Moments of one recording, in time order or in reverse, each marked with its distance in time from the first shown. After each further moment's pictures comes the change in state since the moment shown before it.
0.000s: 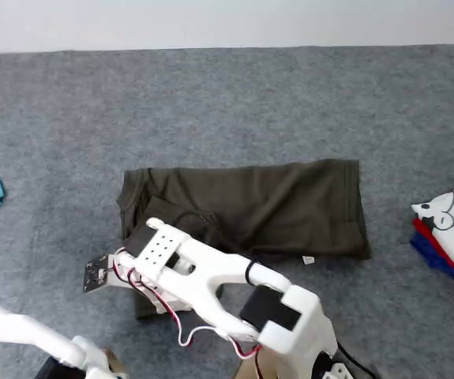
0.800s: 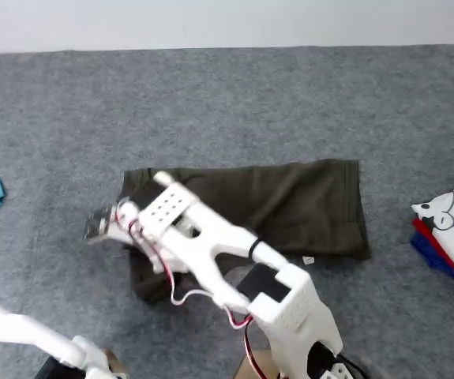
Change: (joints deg) left arm 0.0 0.0 0.0 0.0 0.0; right arm 10.5 6.2 -22.4 10.1 2.4
